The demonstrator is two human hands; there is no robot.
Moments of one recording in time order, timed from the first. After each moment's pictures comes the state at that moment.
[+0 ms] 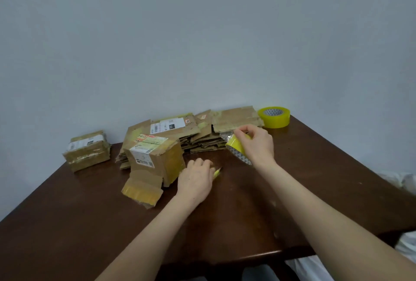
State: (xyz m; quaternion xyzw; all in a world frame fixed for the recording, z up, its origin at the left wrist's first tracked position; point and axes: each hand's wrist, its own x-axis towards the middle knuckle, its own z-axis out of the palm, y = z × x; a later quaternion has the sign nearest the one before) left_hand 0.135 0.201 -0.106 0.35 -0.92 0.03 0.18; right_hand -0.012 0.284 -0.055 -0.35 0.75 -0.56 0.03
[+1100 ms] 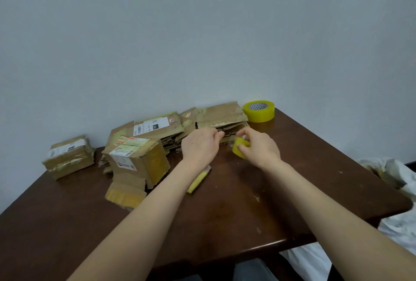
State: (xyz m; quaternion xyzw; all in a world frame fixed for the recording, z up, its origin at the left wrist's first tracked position) left_hand 0.064 0.218 -0.045 0.34 -0.90 0.04 0.27; right_hand -0.062 0.316 -0.080 -0.44 0.82 -0.36 0.01
